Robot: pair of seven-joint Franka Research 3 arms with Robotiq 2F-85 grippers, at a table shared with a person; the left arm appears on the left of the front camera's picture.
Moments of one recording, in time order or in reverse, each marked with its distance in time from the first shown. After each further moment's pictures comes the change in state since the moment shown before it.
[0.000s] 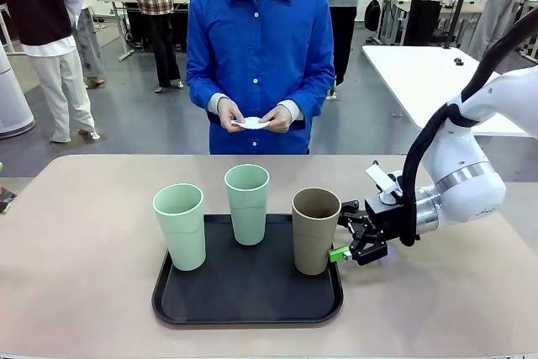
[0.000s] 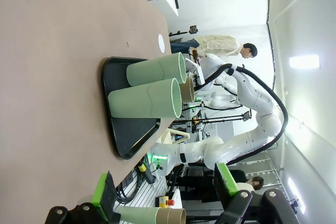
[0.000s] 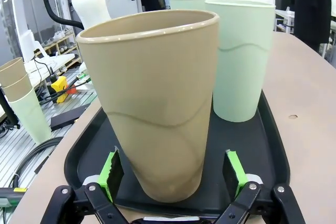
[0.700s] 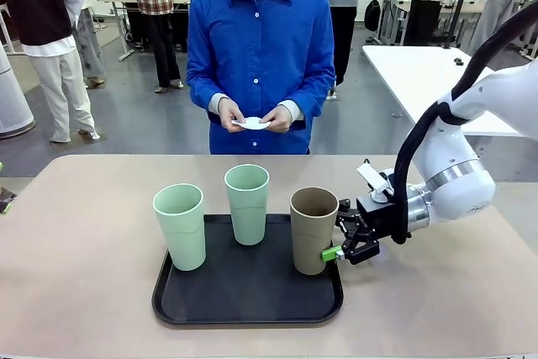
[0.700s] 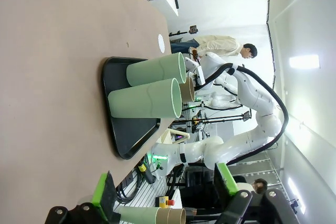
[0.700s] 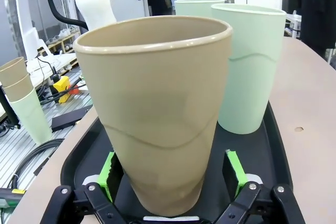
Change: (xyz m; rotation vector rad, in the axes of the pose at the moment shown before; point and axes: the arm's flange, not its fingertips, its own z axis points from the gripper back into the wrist) left arm 0.000 0.000 0.000 0.000 0.000 0.000; right arm 0.007 -0.006 -0.016 0.033 -0.002 0.019
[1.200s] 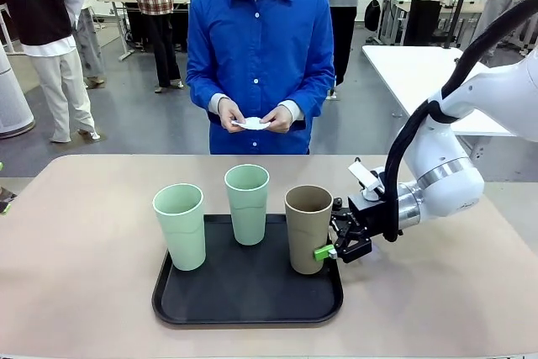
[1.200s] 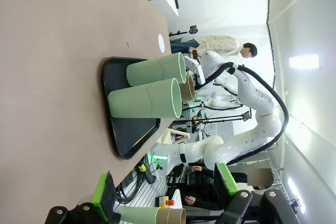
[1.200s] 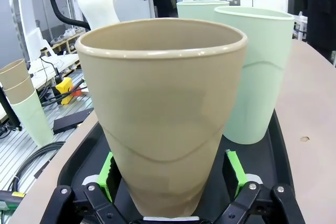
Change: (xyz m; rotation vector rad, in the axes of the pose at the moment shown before) left arm 0.000 0.000 0.000 0.000 0.000 0.000; right arm 0.005 -0.007 -0.014 0.030 -0.001 -0.001
